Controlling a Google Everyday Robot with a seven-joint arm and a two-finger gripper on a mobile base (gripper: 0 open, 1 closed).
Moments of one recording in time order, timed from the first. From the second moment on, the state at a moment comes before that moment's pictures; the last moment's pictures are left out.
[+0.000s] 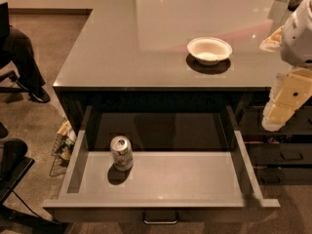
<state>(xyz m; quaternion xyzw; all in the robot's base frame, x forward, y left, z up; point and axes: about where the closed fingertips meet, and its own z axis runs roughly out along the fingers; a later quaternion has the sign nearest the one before) 0.438 -0.217 0.976 -0.60 0.78 -0.03 0.16</state>
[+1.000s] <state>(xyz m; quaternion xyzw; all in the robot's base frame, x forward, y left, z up) 0.469 -0.164 0.919 -0.59 0.74 0.09 0.29</state>
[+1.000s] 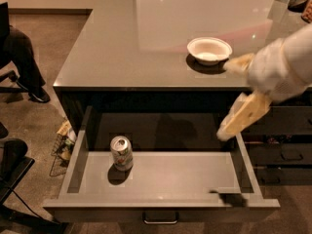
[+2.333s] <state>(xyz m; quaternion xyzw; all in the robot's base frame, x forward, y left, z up) 0.499 -0.009 0.918 -0.50 0.58 0.29 0.57</state>
